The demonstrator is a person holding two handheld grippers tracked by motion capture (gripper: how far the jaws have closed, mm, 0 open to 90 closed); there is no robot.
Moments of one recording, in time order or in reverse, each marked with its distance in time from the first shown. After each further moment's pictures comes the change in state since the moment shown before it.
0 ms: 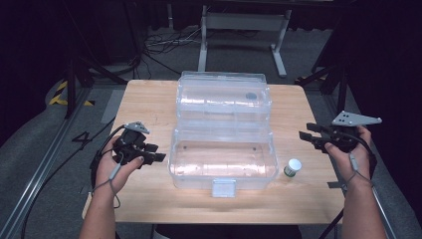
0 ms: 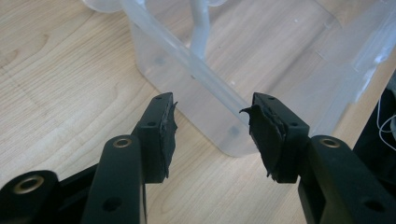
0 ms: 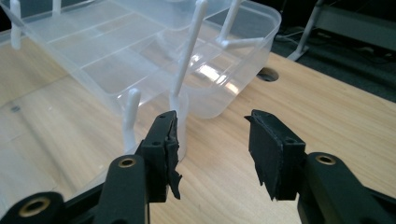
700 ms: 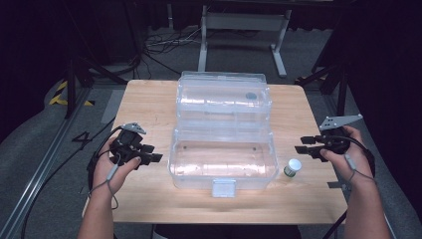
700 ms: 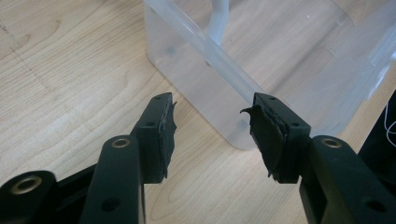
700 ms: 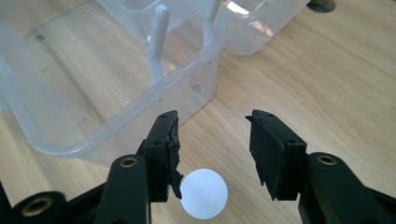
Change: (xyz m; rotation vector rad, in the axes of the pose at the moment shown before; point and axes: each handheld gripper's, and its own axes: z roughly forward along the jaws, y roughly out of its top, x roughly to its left) left arm 0.004 -0.007 -0.001 0.012 0.017 -0.027; right arm 0.003 -0.005 0.014 0.275 0.130 -0.007
